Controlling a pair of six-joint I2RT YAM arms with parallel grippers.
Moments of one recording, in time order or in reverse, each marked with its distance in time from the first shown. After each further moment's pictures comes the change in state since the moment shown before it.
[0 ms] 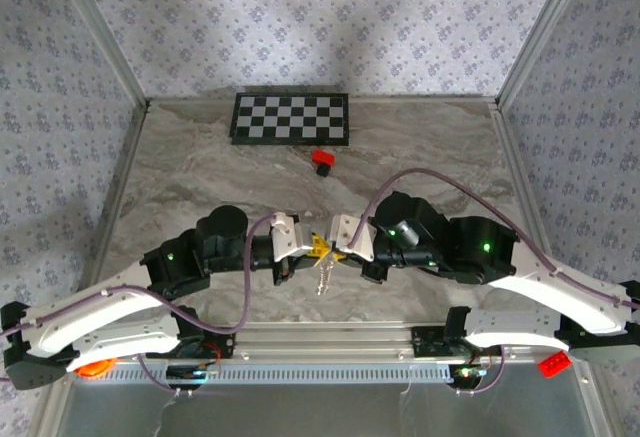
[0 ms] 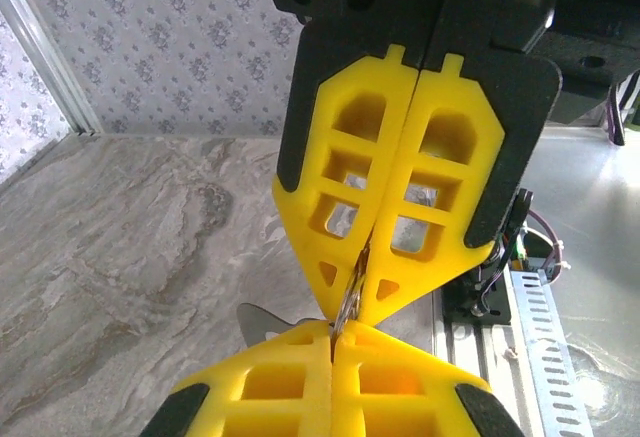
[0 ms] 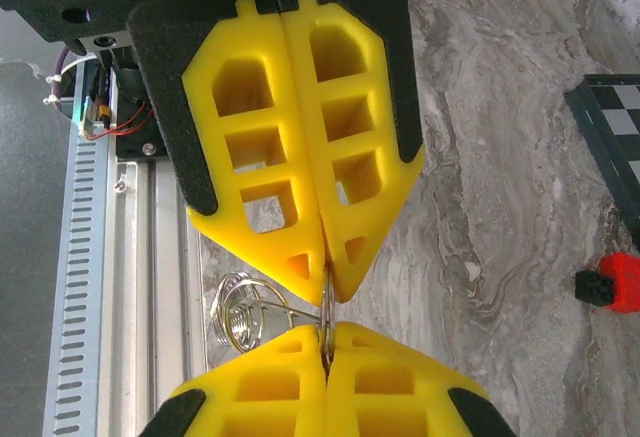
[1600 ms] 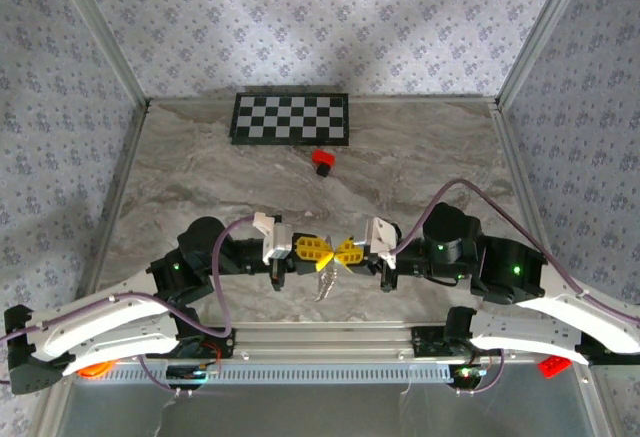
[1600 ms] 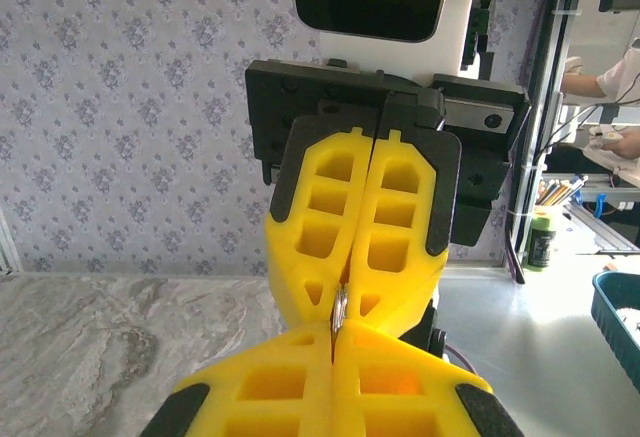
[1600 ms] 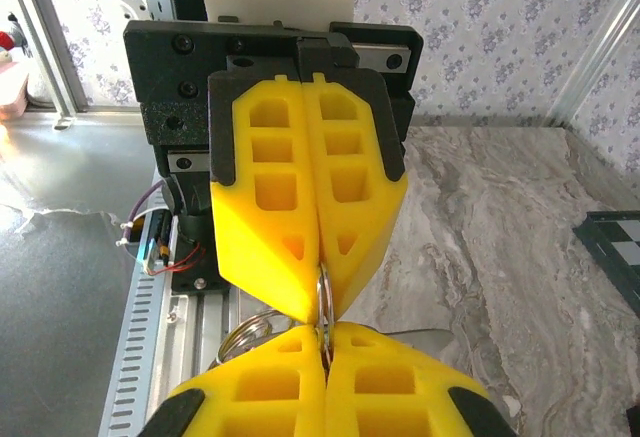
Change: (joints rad) left arm 0.000 -0.055 -0.157 0.441 0.161 -0.188; right arm -0.007 -0.230 -0.215 0.337 -0.127 0.077
